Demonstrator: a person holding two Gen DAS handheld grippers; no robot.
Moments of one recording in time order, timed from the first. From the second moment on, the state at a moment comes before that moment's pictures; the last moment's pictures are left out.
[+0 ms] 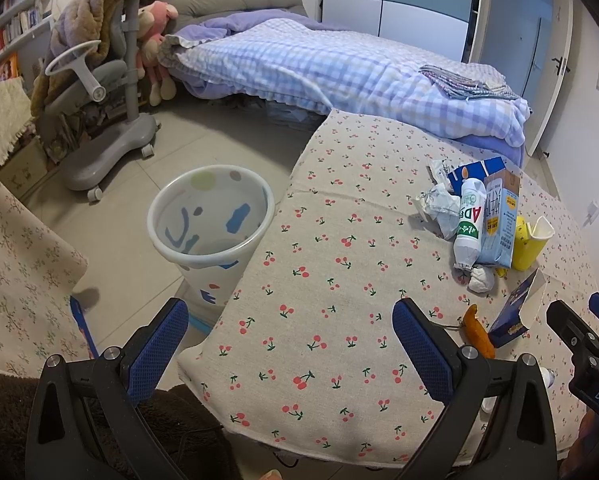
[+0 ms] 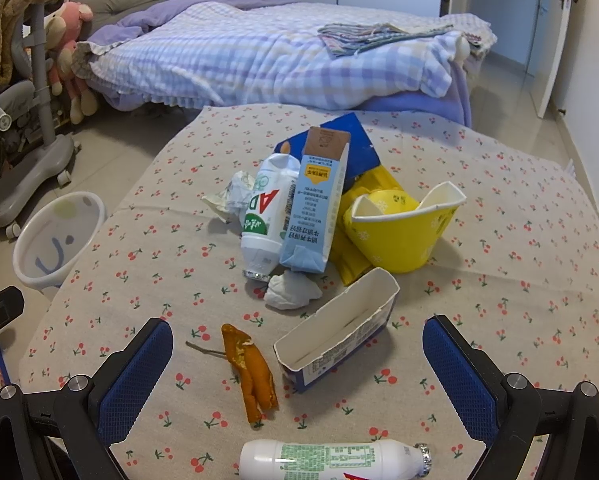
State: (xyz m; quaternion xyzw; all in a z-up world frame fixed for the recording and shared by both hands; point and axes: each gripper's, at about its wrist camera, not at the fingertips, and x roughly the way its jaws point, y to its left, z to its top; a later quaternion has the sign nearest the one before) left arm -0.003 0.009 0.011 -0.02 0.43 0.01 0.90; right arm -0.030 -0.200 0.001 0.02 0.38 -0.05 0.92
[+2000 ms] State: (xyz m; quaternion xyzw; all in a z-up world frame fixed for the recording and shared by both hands) left arm -0.001 0.017 -0.011 0.02 0.47 -0.02 0.88; right arm -0.054 -0.228 0.001 0.05 0.42 -0.10 0.90
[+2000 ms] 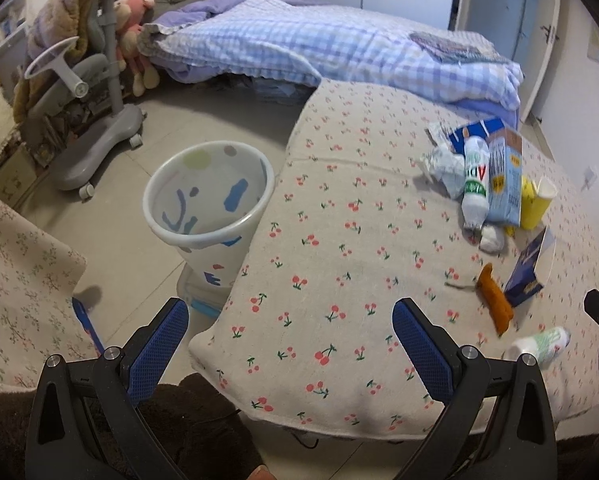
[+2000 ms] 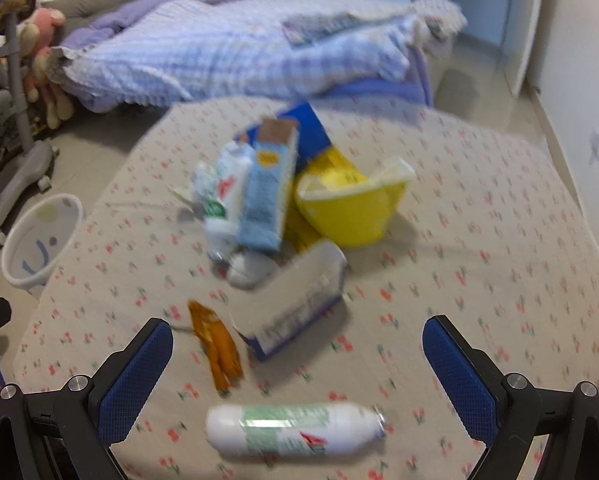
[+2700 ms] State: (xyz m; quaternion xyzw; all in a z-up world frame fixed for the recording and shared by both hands) left arm 0.000 0.032 -0.026 0.04 0.52 -0.09 0.85; right arm -0.045 -0.194 -0.076 -0.17 0.54 -0.07 0.82
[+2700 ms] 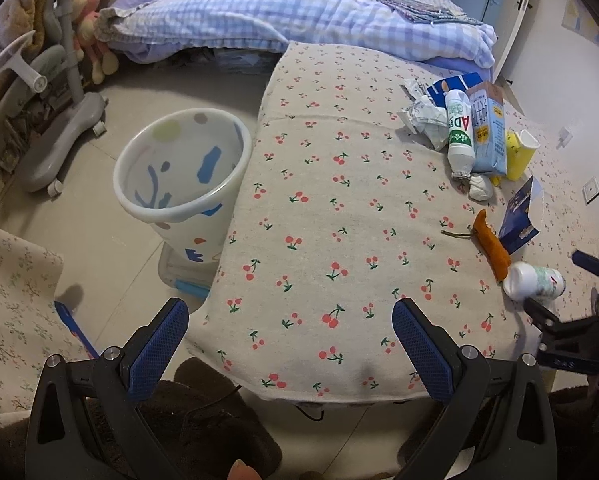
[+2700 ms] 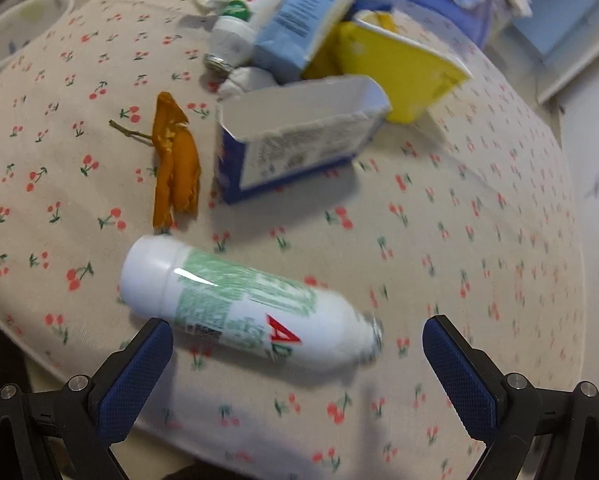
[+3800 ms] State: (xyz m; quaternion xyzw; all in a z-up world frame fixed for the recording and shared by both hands) left arm 0.043 -0.179 -0.021 0.09 0.53 -0.30 0.79; right arm -0.028 -0.368 -0.011 0.16 0.44 -0.08 0.88
